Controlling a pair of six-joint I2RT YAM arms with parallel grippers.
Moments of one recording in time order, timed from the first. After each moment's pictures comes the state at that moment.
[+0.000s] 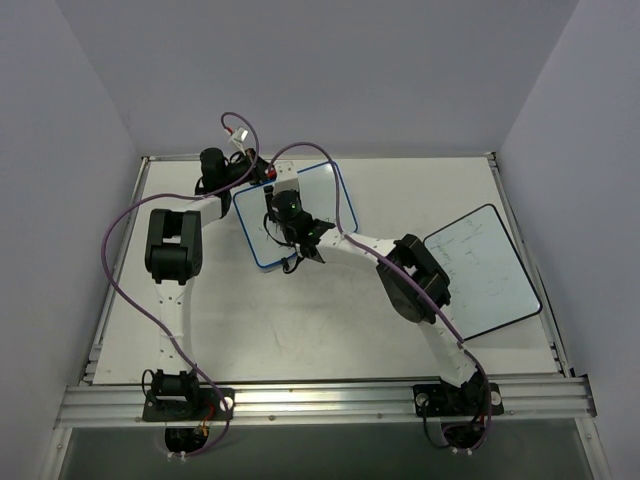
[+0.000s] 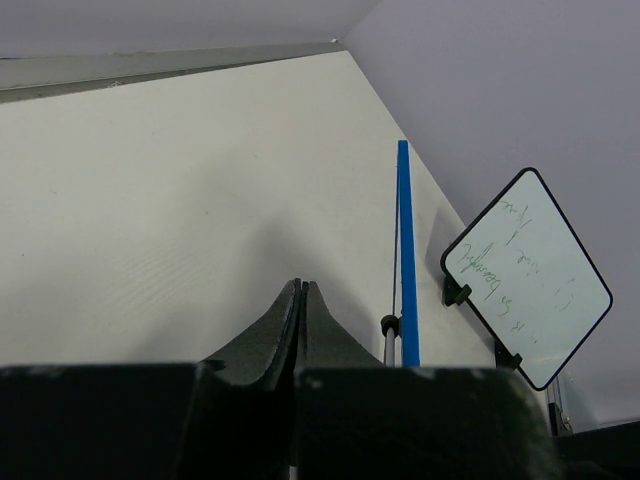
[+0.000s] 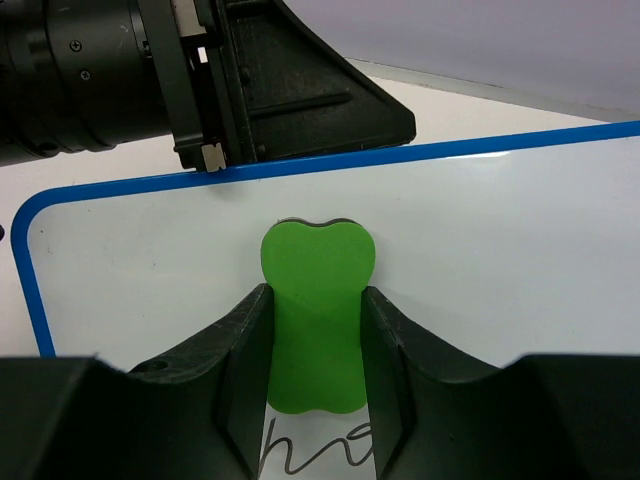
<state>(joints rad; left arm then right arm) -0.11 2.41 1.72 0.67 0.92 -0.79 0.83 2.22 1.62 0.32 0.51 0.17</state>
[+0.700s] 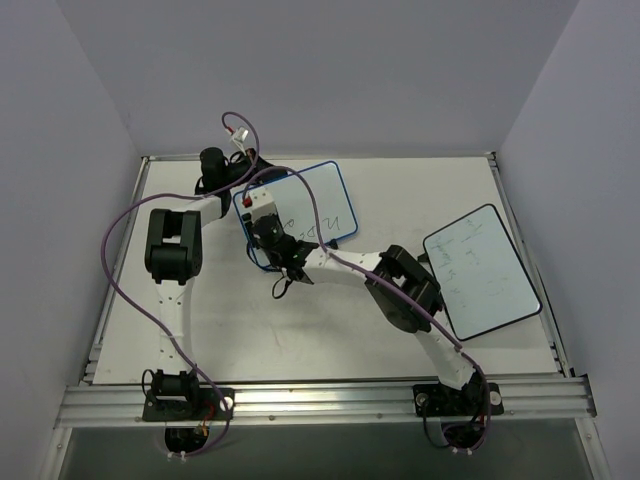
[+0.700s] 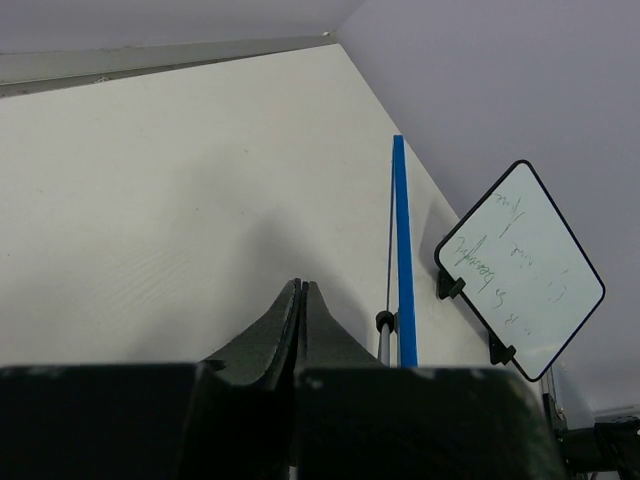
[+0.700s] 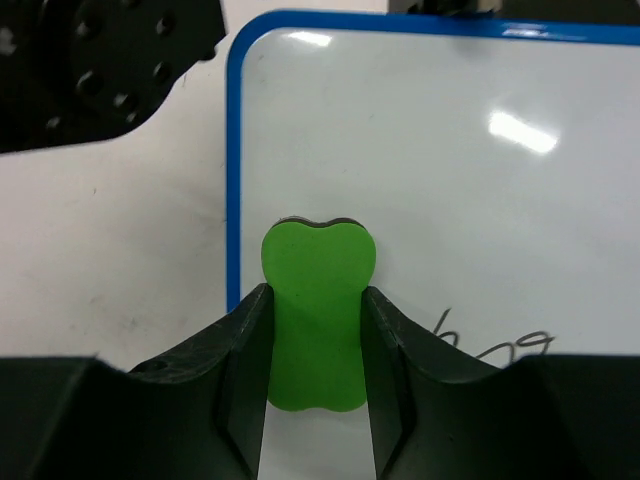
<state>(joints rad) -0.11 2.41 1.72 0.67 0.93 -0.80 0.95 2.22 1.57 0.34 0.50 0.13</state>
